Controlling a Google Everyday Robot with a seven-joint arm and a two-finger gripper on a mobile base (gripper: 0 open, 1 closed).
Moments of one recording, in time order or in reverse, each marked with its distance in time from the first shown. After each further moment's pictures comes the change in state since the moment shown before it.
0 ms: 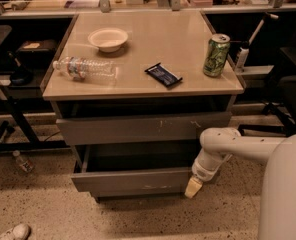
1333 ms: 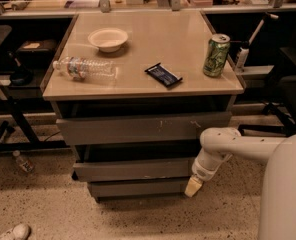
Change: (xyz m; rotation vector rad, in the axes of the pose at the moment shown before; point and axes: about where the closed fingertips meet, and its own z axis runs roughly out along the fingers) arm 0.000 0.000 0.000 0.000 0.000 0.000
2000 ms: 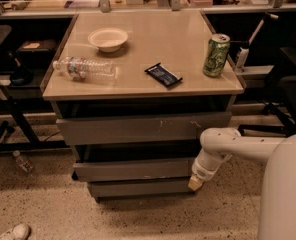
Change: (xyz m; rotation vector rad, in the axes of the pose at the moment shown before) arm -0.001 0.000 0.001 -0.001 -0.001 0.000
